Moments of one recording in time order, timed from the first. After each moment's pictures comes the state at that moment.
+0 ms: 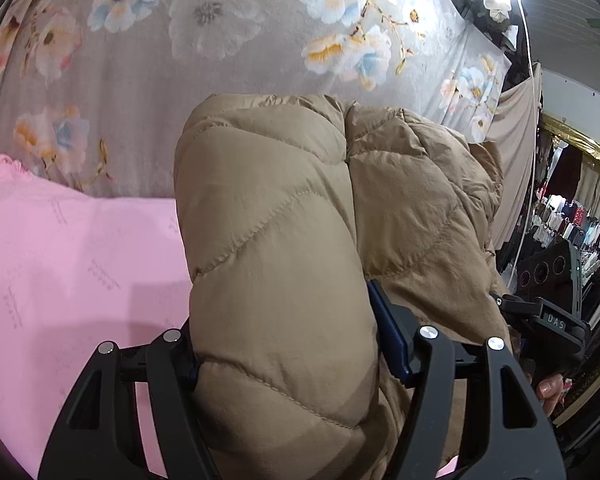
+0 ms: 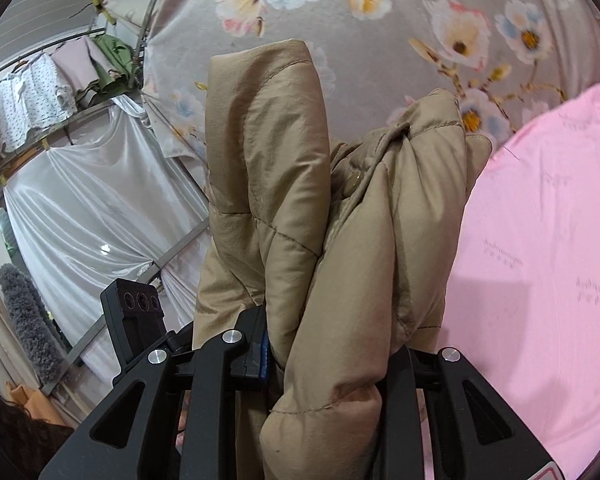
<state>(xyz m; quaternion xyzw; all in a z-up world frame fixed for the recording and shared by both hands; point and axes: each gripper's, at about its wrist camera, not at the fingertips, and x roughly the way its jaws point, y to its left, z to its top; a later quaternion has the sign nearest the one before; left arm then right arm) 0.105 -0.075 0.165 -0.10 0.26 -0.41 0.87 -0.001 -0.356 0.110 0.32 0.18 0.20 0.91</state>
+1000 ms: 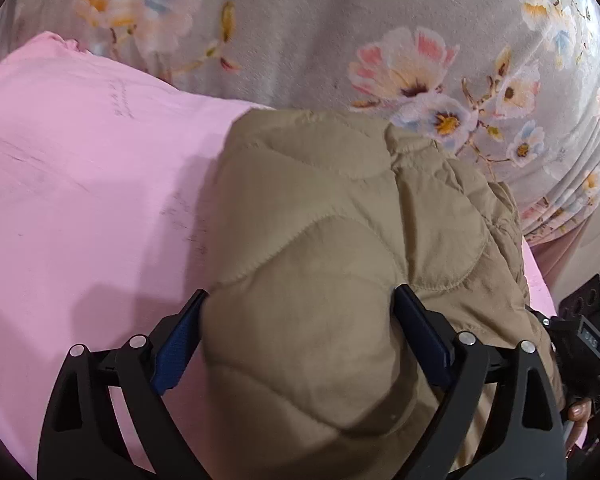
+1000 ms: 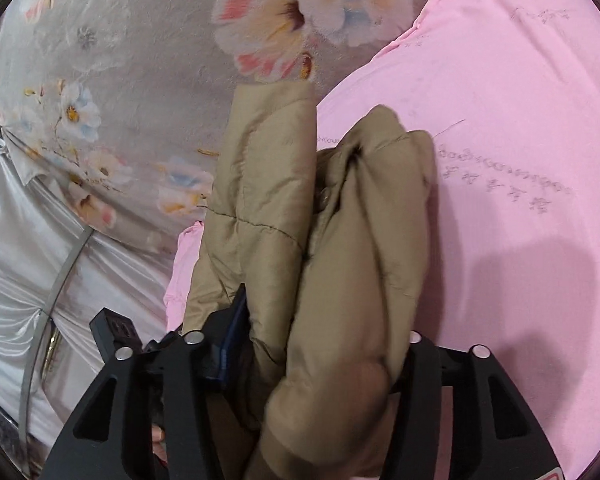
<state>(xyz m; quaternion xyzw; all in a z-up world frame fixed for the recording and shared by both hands) 0.339 -0.048 -0.054 -0.12 0.36 -0.26 0.89 0.217 -0.367 -0.094 0.41 0.32 0.10 0.85</state>
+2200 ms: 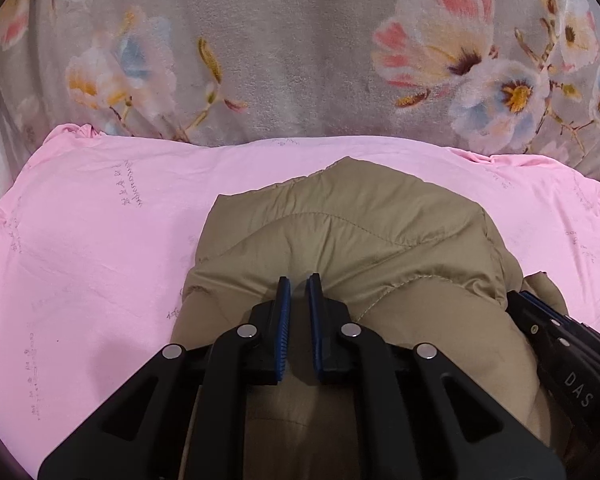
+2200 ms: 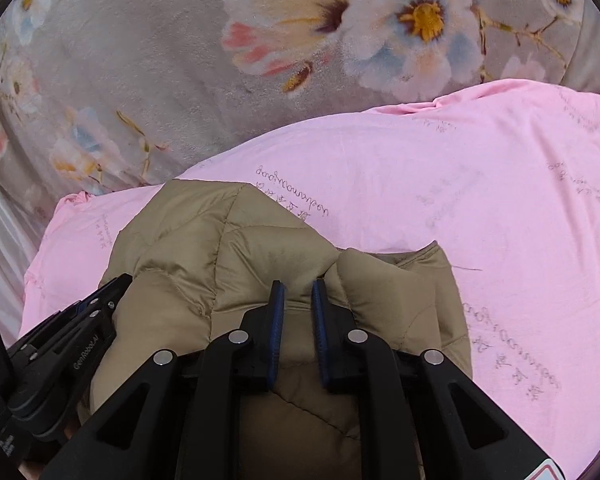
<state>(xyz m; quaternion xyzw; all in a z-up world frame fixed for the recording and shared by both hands) 0.408 -0.151 -0.044 0.04 0.35 -0.11 0.93 0.350 -0.329 -0.056 0.19 0.36 -0.06 0.91</state>
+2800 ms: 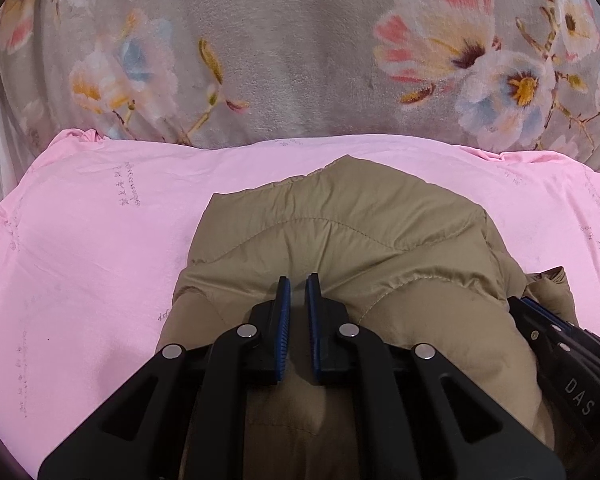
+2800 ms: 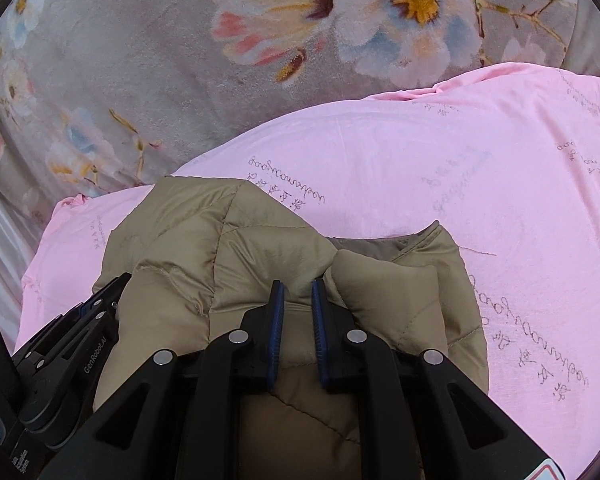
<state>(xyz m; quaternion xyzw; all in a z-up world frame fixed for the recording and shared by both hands) 0.410 -0.159 -0.062 0.05 0.33 -0.10 0.94 0.354 -0.329 -0.066 0.20 0.36 -0.06 0.91</state>
